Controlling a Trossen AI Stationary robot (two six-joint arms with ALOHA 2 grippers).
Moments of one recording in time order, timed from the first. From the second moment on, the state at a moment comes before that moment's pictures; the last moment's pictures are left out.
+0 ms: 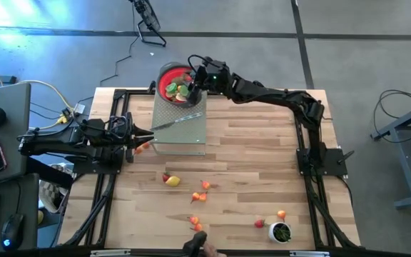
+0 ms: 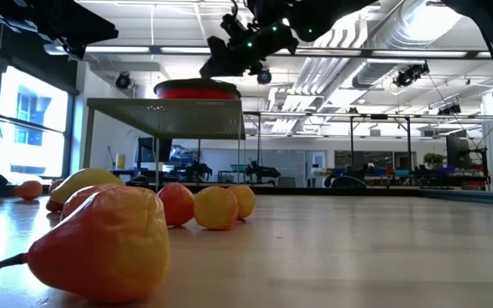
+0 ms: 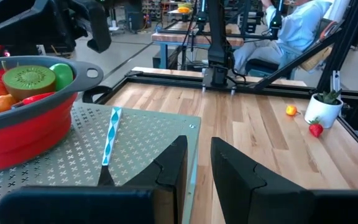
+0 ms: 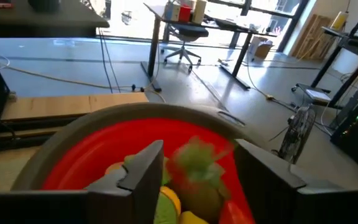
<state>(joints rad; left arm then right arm) -0.01 0.27 0.46 -0.28 -0.20 -0.05 -0.41 2.00 1.72 0.08 0.05 -0.18</state>
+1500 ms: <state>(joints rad) -0.01 0.27 0.46 -0.28 -0.19 -0.09 -0.11 1.74 1.57 -0.58 0.26 0.19</state>
